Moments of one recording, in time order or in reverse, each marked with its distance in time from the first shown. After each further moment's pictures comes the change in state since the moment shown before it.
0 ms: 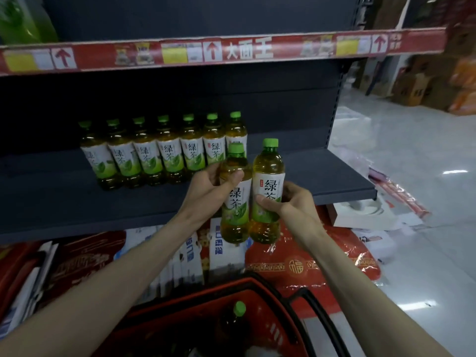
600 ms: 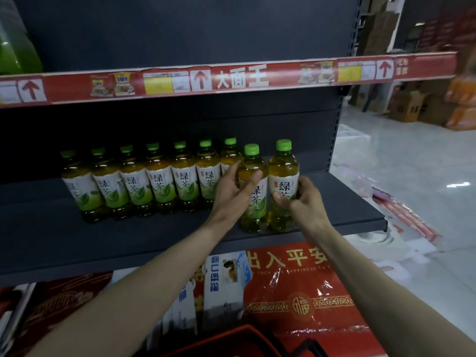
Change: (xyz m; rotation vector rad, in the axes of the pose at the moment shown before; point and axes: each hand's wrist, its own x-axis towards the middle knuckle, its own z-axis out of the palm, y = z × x) left_hand 0.100 -0.023 0.049 0.086 0.093 0.173; right_hand 0.108 0.000 -0.036 -0.080 0.136 -0.151
